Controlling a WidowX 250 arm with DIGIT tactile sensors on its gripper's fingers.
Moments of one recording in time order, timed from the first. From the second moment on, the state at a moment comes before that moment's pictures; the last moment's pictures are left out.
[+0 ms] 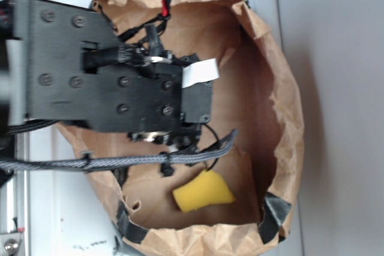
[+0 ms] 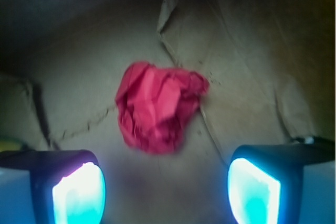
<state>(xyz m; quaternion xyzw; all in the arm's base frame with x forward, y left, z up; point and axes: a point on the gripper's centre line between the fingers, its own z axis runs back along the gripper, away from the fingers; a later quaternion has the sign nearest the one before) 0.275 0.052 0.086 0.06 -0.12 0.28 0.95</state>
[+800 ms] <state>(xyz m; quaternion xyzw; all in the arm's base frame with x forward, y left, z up) 0.290 0.067 0.060 0.05 -0.14 0.29 0.94</state>
